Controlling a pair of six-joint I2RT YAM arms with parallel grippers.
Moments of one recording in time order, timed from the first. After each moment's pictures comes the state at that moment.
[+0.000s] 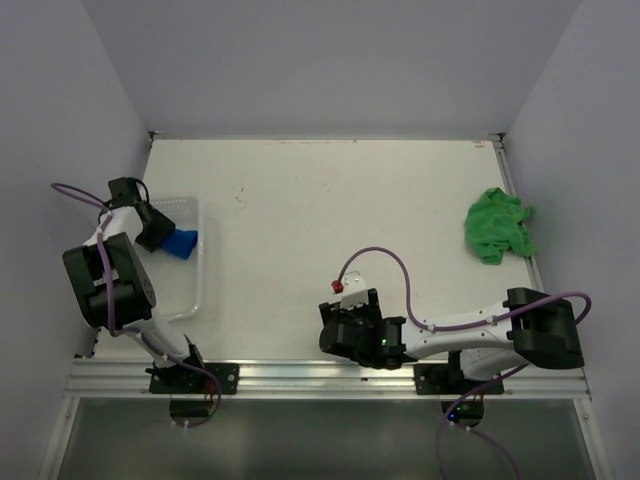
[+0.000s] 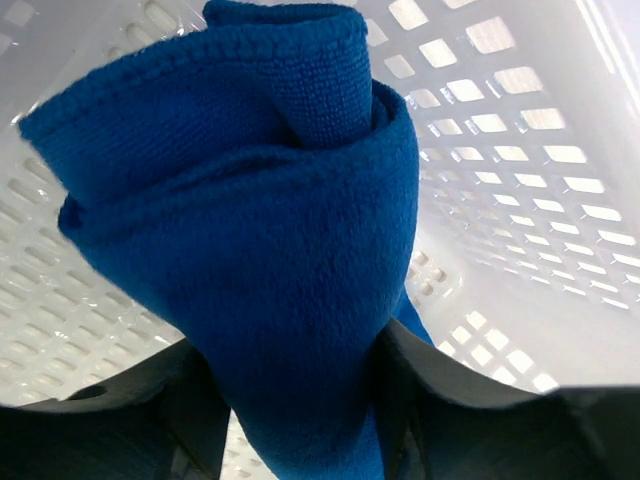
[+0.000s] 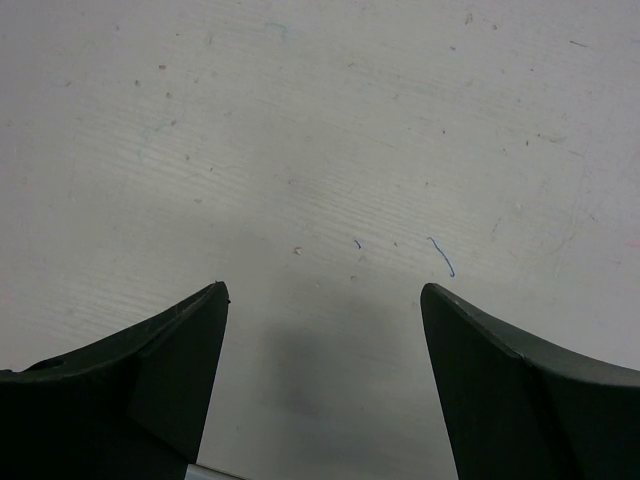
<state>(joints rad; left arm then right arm) 0.40 1.69 1.08 -0.46 -0.01 -0.57 1.46 1.37 0.66 -0.32 0.89 0.90</state>
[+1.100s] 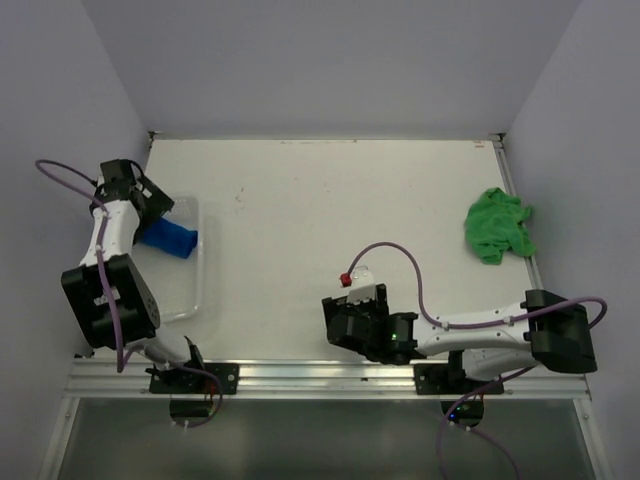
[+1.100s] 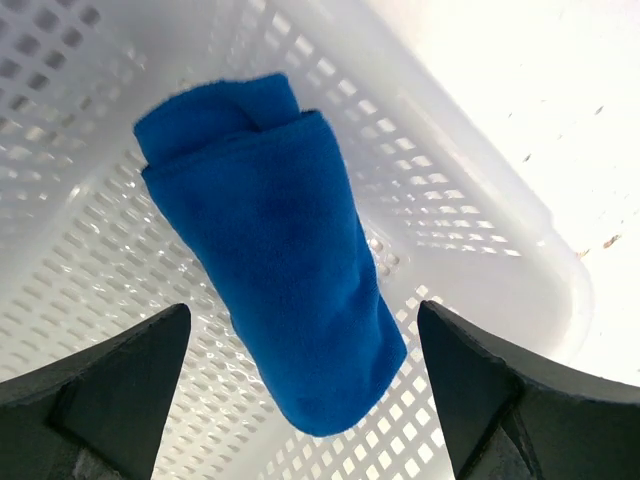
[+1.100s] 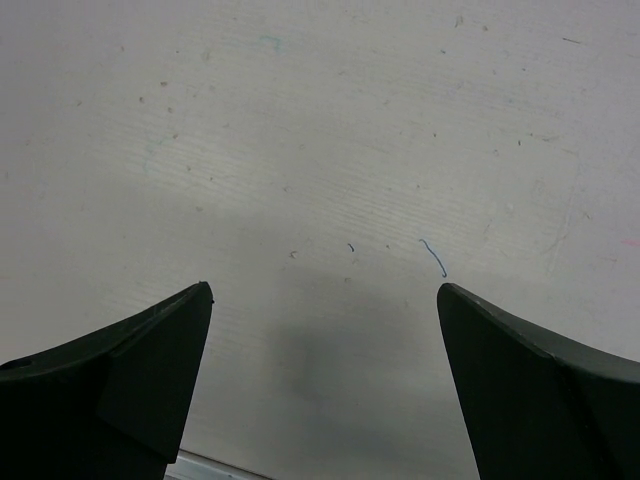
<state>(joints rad) 0.37 1.57 1.17 -0.57 -0.08 -0.54 1.43 1.30 0.64 -0.32 0.85 0.90</state>
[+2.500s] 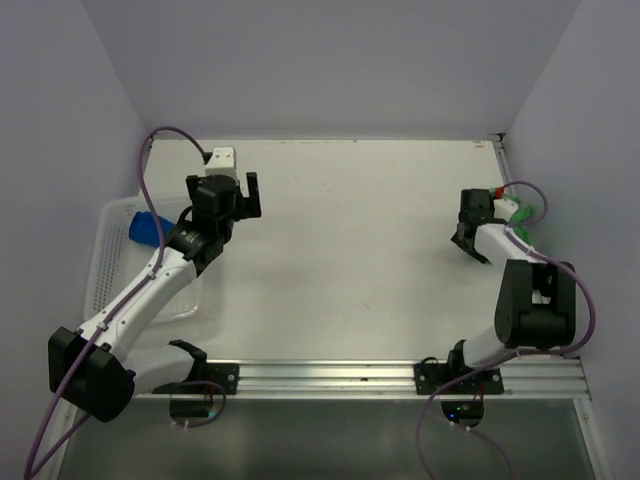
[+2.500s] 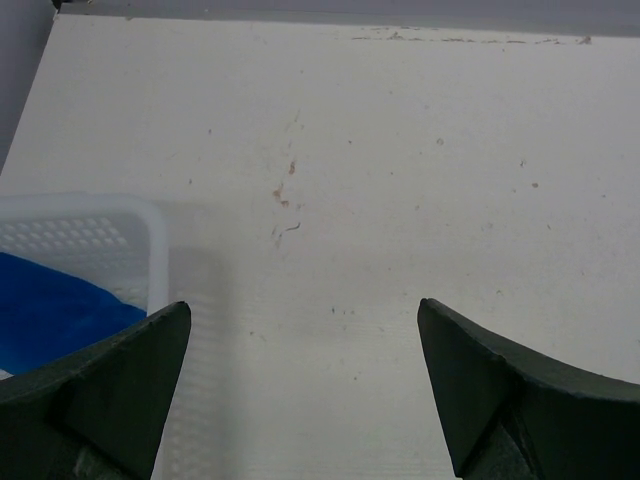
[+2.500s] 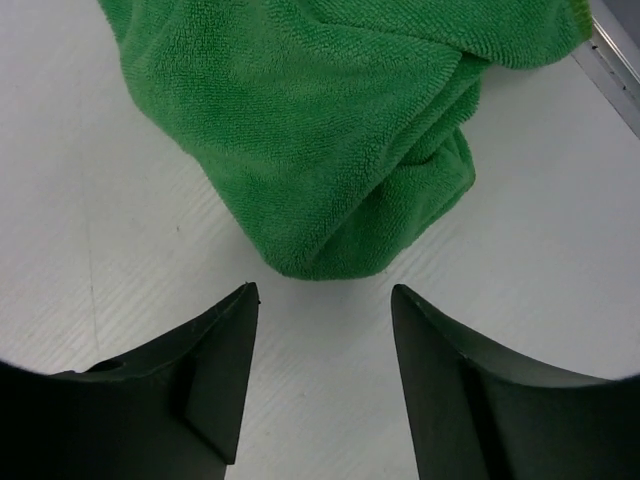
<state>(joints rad) -0.44 1.16 0.97 -0.25 -0.46 -0.22 -0.06 1.50 0.86 -0.39 0.52 0.60</state>
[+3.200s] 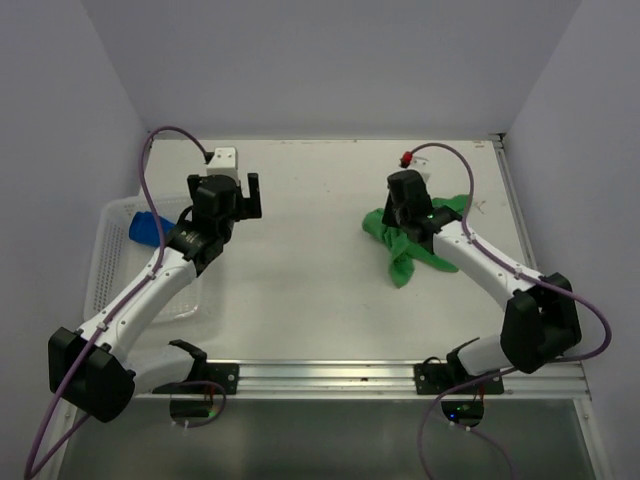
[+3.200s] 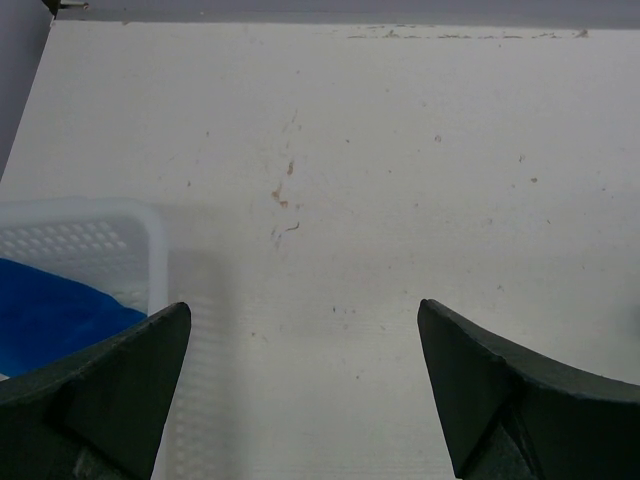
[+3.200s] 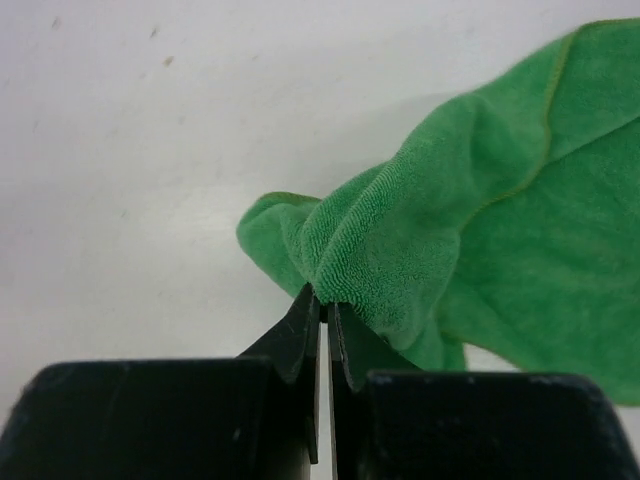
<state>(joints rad) -0.44 1.16 0.97 -0.25 -0.46 -0.20 0.43 1.43 1.07 -0.34 0.37 0.50</state>
